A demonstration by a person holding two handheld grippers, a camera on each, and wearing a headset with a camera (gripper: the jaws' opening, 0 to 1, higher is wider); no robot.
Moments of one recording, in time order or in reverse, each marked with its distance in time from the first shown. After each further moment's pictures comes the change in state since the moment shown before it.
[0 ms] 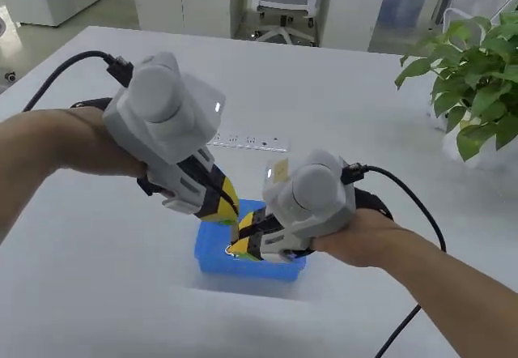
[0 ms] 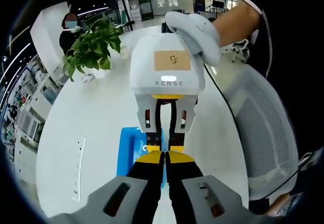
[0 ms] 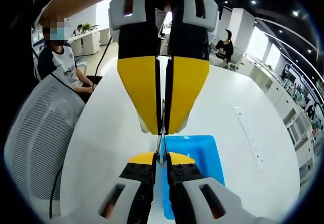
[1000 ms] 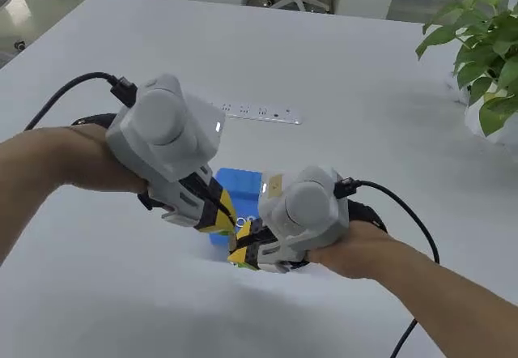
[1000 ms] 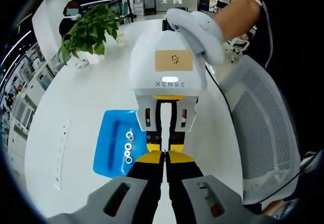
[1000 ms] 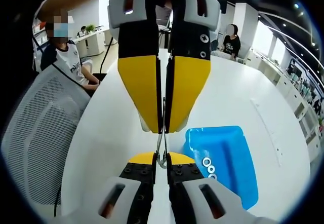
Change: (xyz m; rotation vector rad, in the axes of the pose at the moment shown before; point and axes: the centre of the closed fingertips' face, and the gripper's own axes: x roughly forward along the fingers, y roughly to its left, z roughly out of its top) left arm 0.024 -0.032 -0.037 -0.073 0.033 -0.042; right arm 0.038 0.038 -0.019 0.031 0.005 0.072
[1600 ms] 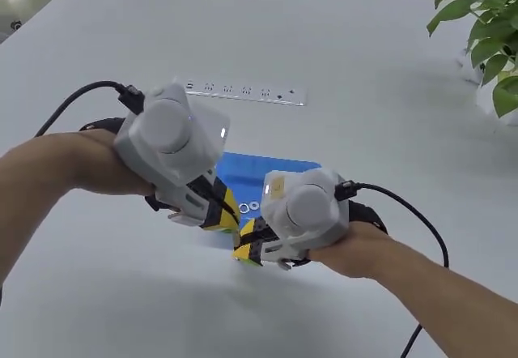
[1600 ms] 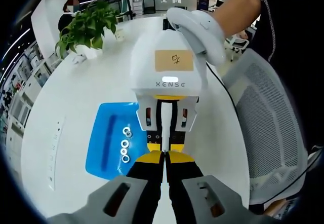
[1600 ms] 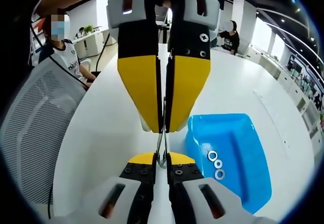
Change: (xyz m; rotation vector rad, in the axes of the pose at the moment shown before) left arm 0.026 0.003 -0.019 -0.007 0.007 -0.018; right arm 0.023 -0.002 -0.025 0.023 0.009 0.008
